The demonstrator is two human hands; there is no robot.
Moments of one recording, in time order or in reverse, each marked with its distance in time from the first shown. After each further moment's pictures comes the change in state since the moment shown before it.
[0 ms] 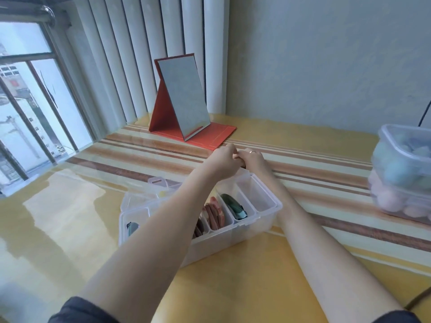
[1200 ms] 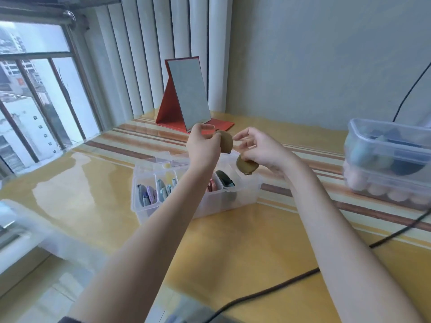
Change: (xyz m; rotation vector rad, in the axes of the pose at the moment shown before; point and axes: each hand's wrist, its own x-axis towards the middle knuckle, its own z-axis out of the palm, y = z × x) left_hand -0.088 0.024 -0.015 -0.876 0.595 -0.204; right_hand -0.113 -0.033 -0.077 0.553 -0.100 -0.034
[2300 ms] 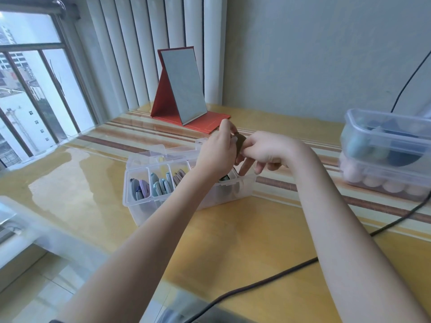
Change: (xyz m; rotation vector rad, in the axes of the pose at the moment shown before) left_hand -0.025 -0.006 0.012 0.640 -0.339 0.478; right_hand -0.028 -0.033 -0.010 -0.401 -0.217 0.274
